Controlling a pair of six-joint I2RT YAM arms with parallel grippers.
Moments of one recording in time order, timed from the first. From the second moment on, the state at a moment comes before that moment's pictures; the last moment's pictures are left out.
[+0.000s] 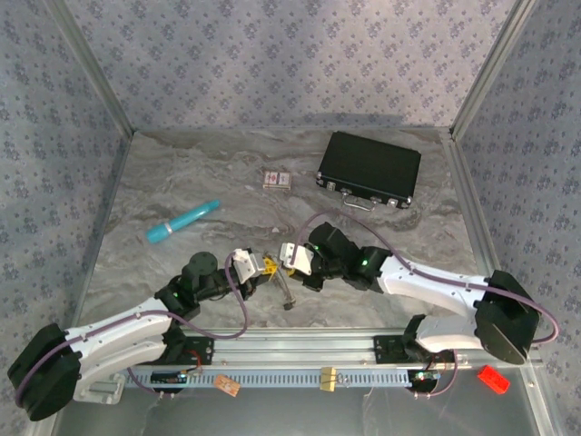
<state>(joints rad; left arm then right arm) -0.84 0.83 0.20 0.40 0.32 0.15 0.97 1.25 0.75 -0.24 -0.22 -0.42</state>
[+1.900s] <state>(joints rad) -0.84 0.83 0.20 0.39 0.33 0.16 0.93 1.33 0.84 -0.28 -0.30 -0.44</state>
